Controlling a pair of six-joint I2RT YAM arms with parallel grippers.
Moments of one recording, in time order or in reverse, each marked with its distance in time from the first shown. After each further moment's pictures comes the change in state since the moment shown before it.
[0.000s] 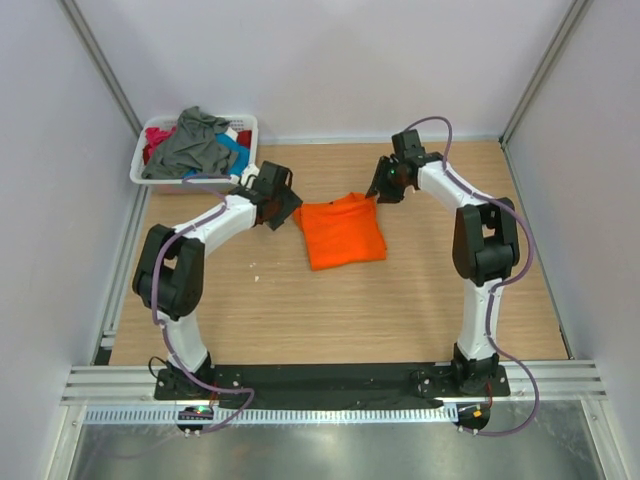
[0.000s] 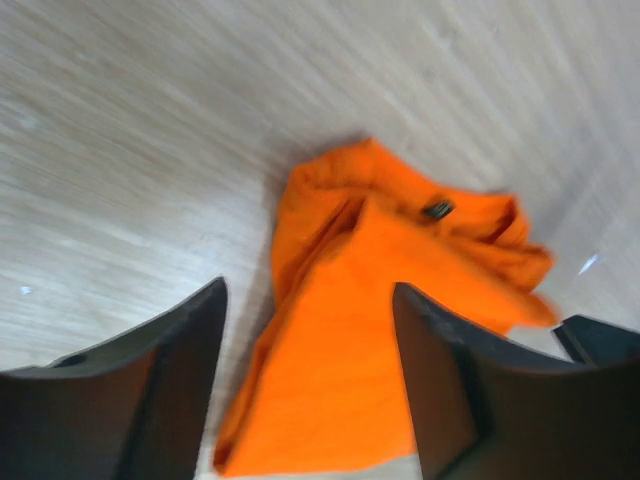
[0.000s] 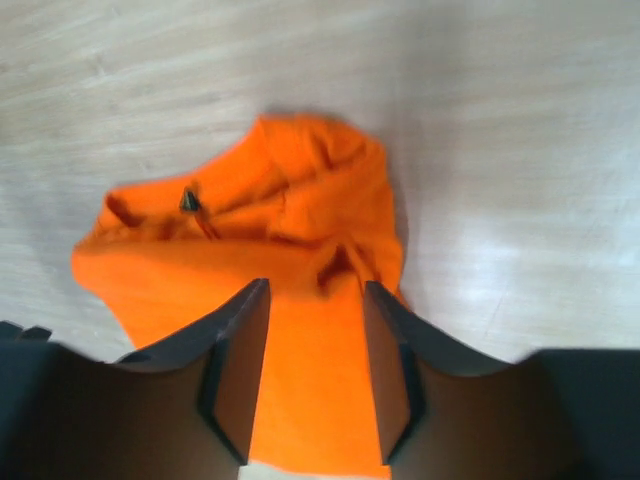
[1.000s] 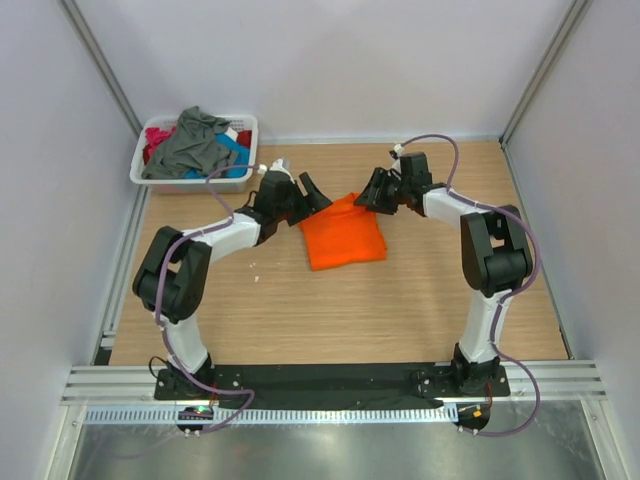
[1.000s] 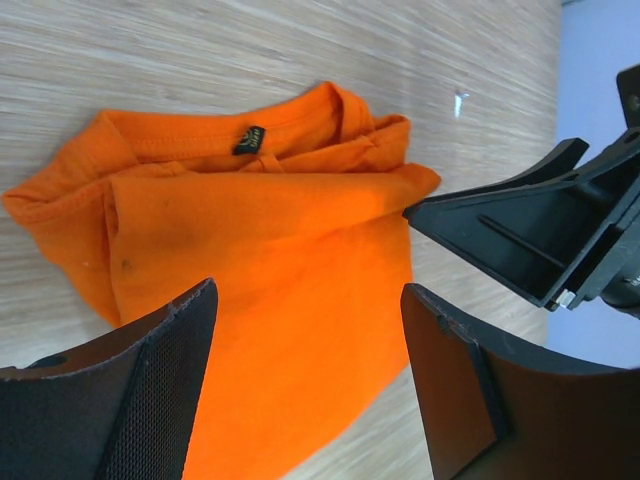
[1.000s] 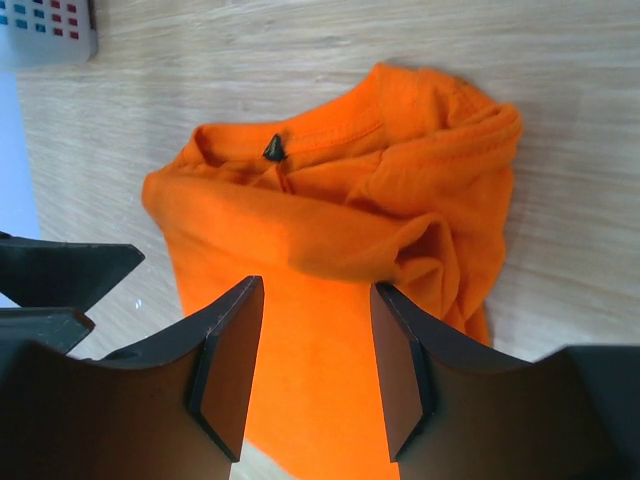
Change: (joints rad) left arm -0.033 -0.023 -0.195 0.566 0.319 0.299; right arm -0.018 -0.116 -0.352 0.478 -0.261 -0.004
